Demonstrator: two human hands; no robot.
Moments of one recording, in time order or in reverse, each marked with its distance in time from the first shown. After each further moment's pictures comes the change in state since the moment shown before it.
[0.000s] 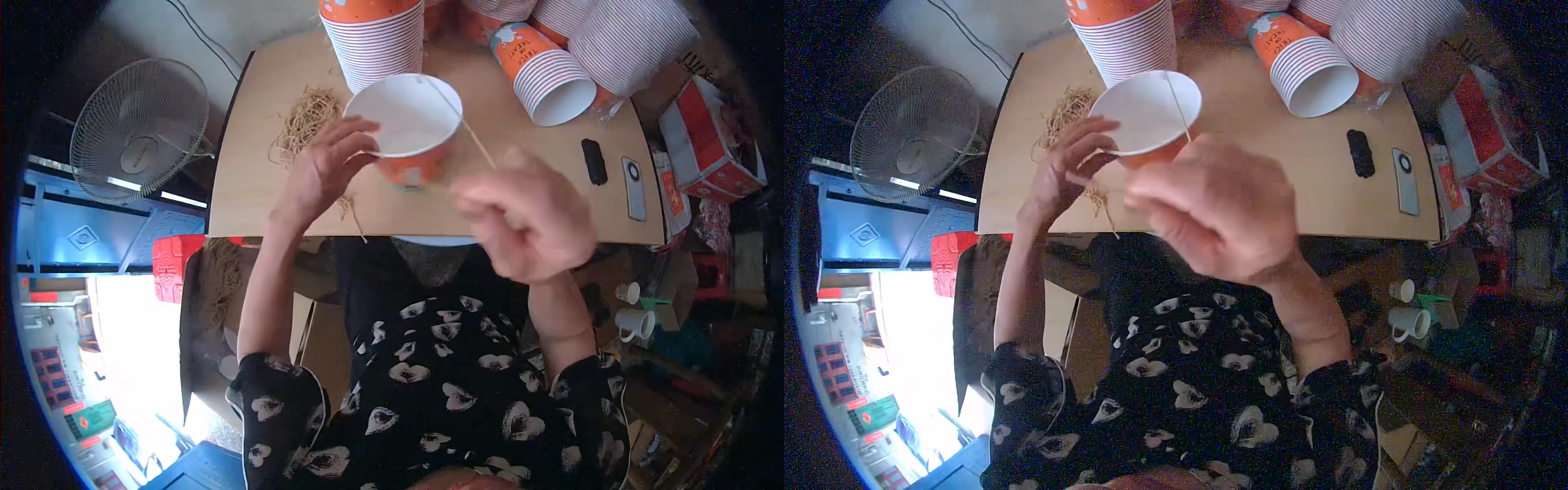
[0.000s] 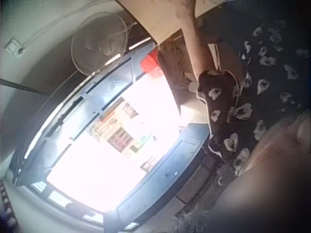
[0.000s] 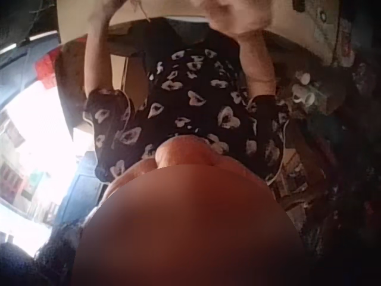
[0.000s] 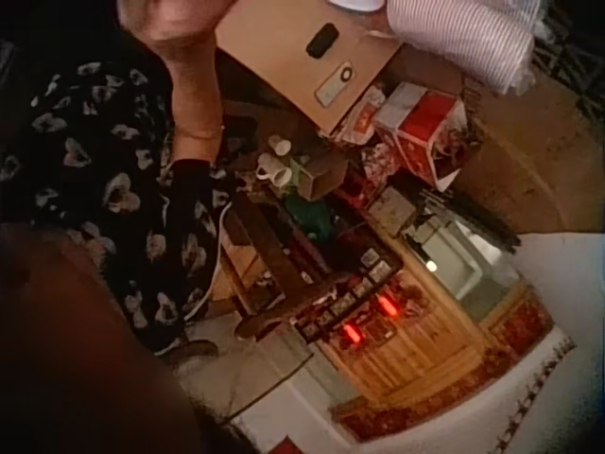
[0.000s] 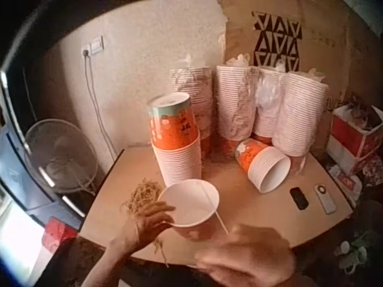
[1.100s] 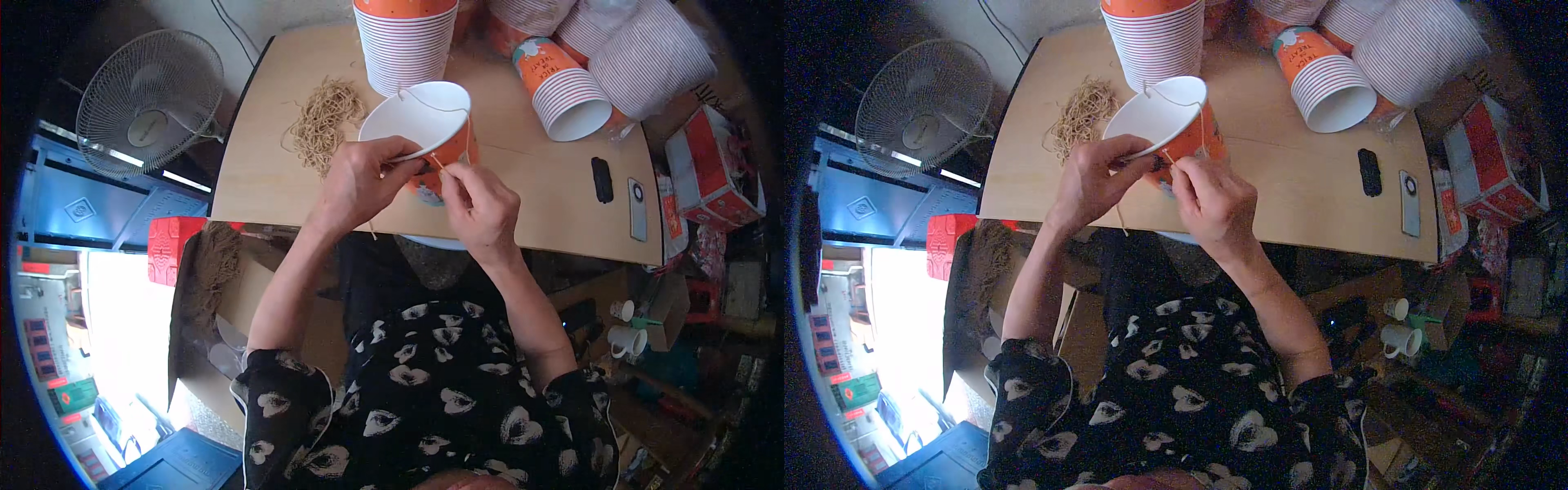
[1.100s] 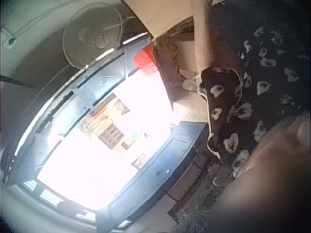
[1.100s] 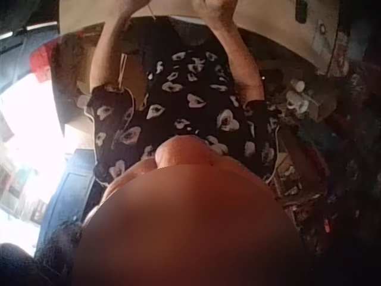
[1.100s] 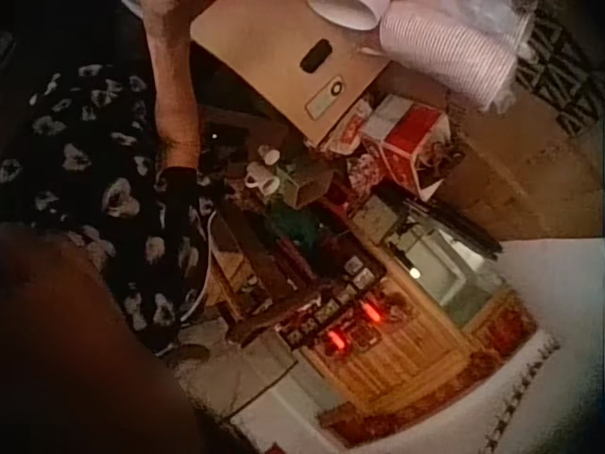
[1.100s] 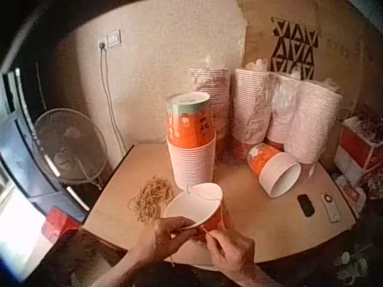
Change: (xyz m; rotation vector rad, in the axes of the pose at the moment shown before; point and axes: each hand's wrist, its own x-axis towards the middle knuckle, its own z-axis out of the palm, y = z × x) left_hand 0.002 0.039 0.002 -0.568 0.035 -0.381; right_hand -0.073 0.041 0.073 -0.335 0.007 0.377
